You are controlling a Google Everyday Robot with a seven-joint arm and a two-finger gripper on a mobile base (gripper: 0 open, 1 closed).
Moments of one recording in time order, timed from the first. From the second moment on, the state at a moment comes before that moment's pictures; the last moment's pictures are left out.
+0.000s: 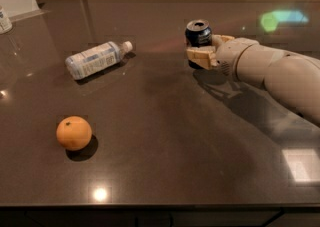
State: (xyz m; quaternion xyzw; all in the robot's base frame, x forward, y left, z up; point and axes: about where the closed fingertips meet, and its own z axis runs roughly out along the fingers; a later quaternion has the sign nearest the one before) arm 0.626 -0.125 0.916 -0.75 -0.26 -0.60 0.12
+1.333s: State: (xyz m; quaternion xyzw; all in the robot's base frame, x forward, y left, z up) arm 0.651 -0.148 0.905 -0.77 -0.19 -0.60 0.11
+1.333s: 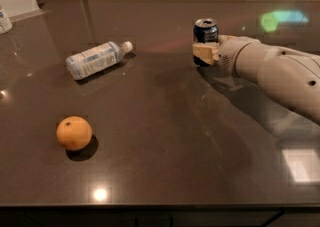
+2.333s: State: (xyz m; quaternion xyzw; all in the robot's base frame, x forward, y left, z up) arm 0.658 -0.148 0.889 -0.79 -0.17 -0.57 0.13
